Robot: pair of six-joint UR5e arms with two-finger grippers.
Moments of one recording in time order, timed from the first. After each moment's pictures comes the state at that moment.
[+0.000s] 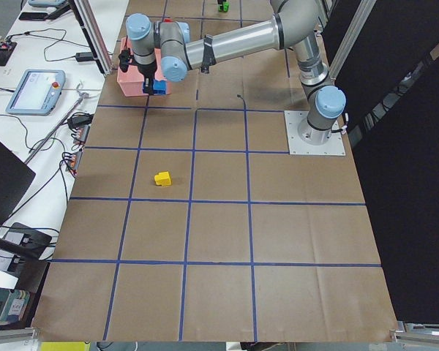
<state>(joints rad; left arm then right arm) -1.52 -2.14 -1.22 -1.25 1.41 0.10 0.85 -1.27 2.04 -2.19 -1.64 -0.50</state>
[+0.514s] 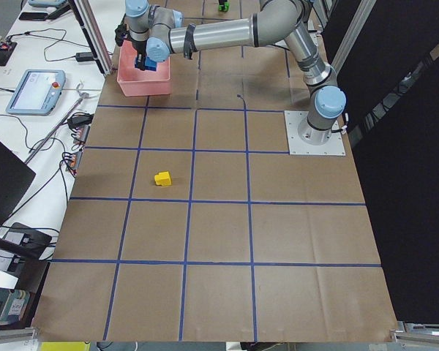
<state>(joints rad) -1.65 -2.29 -1.10 -1.12 1.36 -0.06 0.85 -1.26 2.03 -2.19 -1.68 -0.50</state>
